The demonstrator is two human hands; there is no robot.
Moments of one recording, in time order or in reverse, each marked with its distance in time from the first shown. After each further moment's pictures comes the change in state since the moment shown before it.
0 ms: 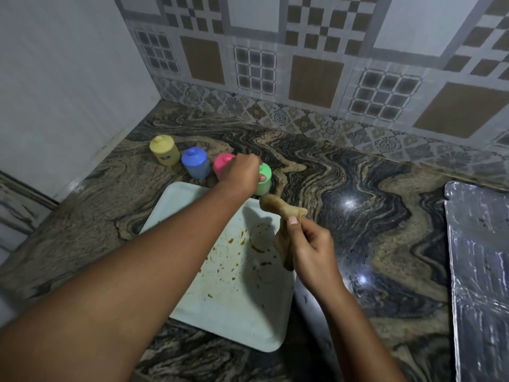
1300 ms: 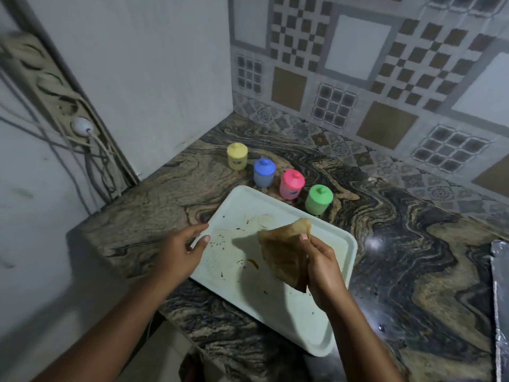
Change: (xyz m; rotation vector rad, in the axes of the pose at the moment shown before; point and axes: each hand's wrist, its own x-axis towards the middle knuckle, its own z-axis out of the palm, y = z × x) left_hand -0.243 -0.217 0.012 -0.772 0.323 -0.304; right_hand -0.032 -0.038 0.090 0.265 -0.244 0.355
